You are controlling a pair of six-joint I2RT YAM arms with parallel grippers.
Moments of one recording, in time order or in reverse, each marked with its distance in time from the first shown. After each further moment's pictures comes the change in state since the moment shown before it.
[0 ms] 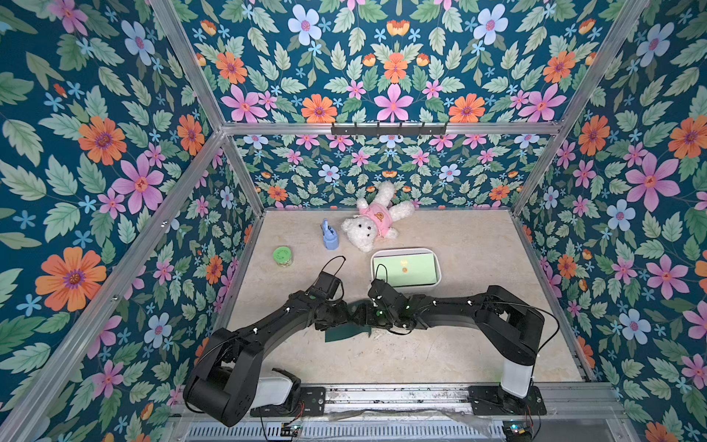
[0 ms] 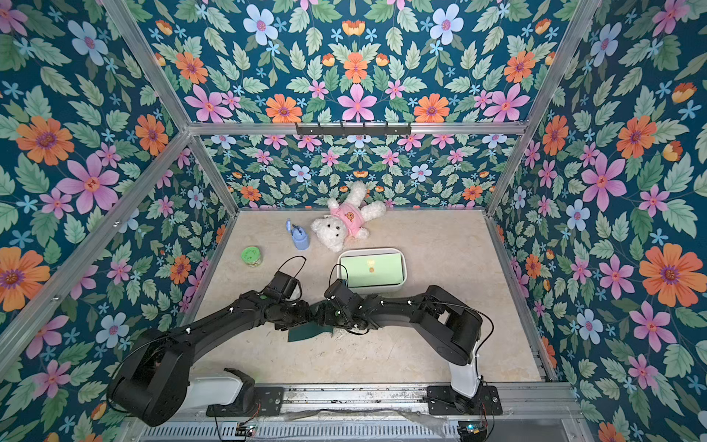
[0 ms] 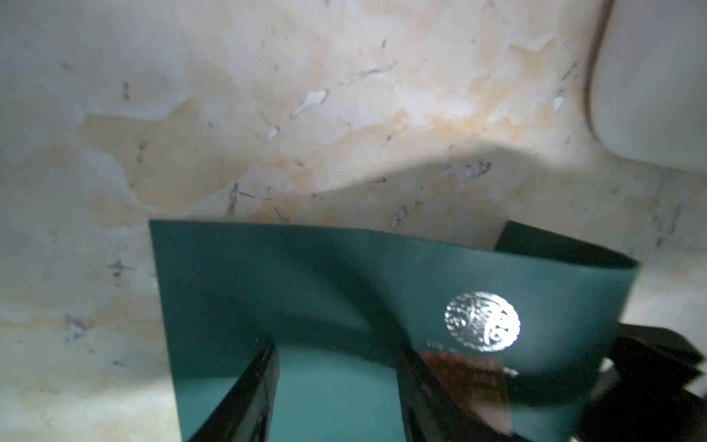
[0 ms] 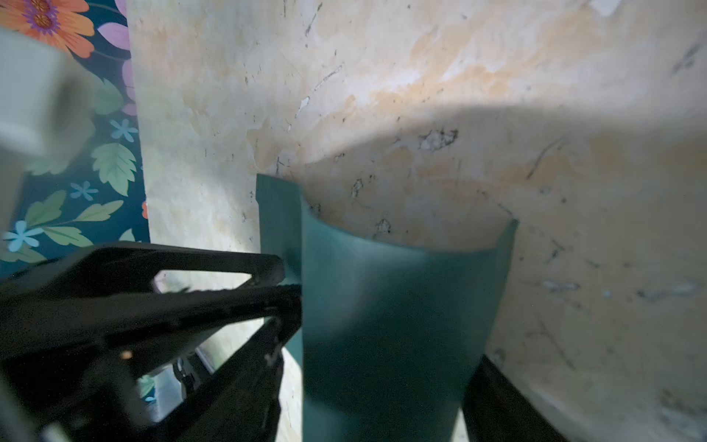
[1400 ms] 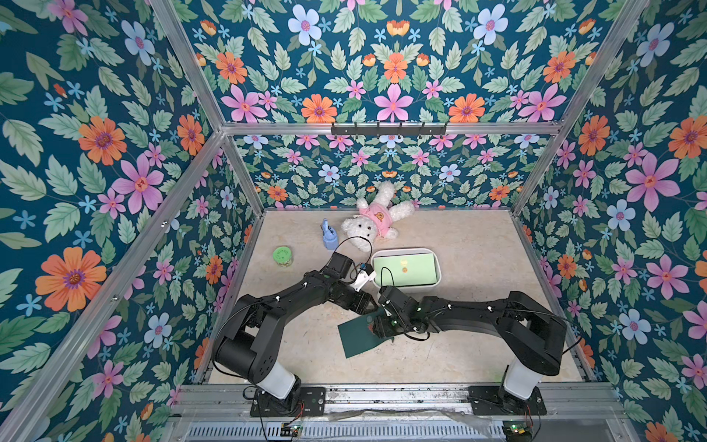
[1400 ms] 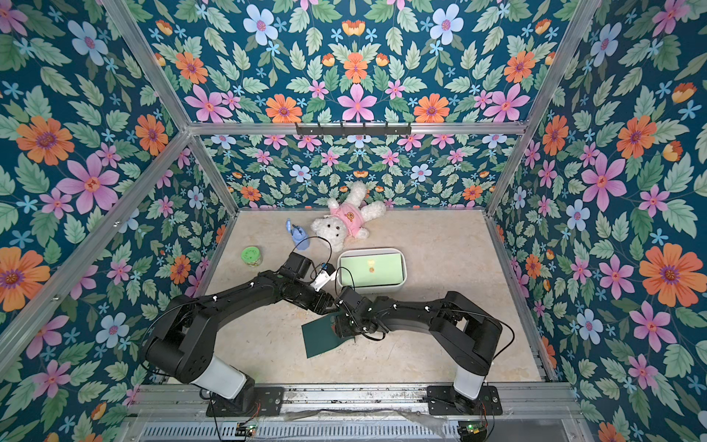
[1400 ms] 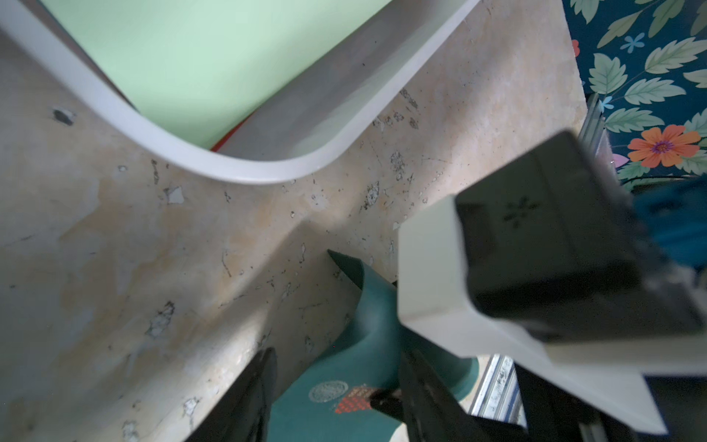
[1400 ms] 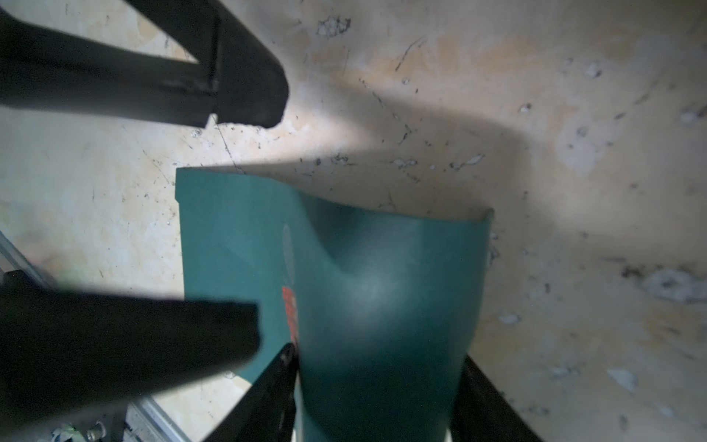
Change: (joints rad) left arm -0.014 0.265 0.195 0.114 0.458 0.681; right arm -0.009 -0.144 -0.088 -0.242 0.064 -0.291
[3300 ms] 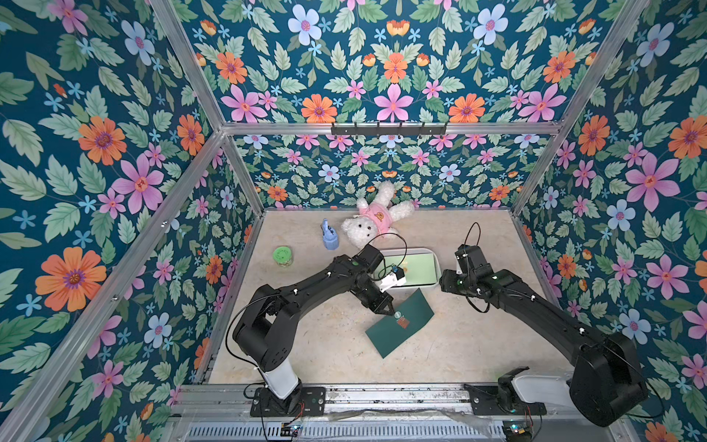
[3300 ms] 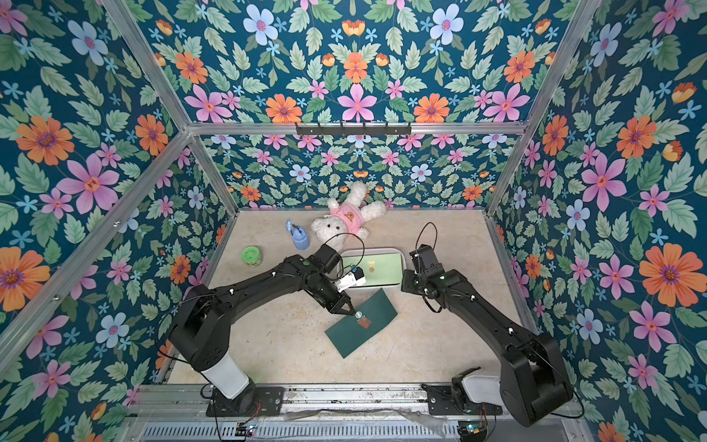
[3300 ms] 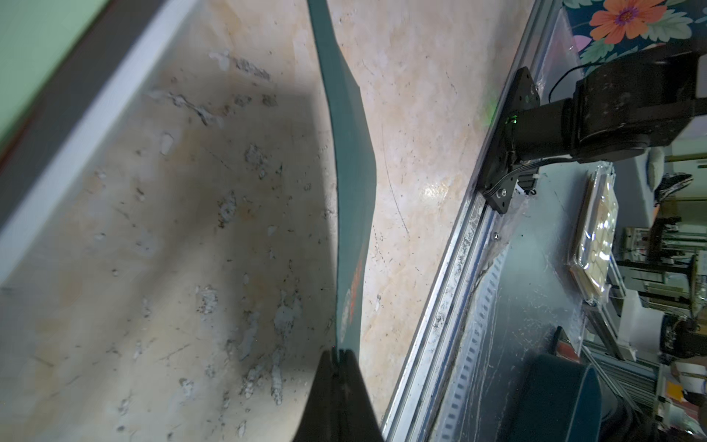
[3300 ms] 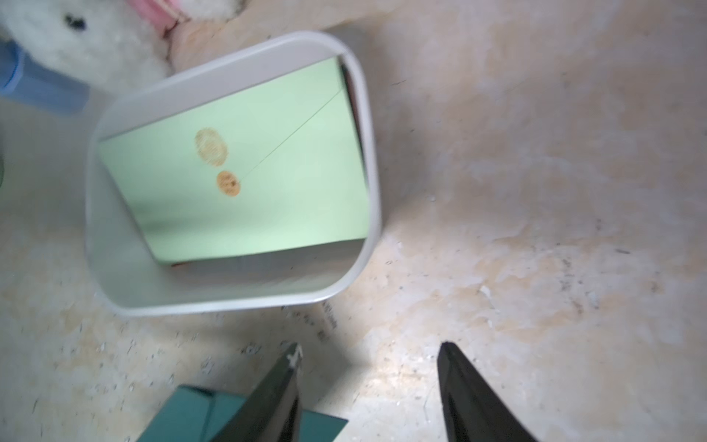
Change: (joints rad) left arm -0.209 0.118 0.380 -0.396 -0.009 0.135; right arm -0.620 -0.425 -0.063 -0.263 0.120 -0.152
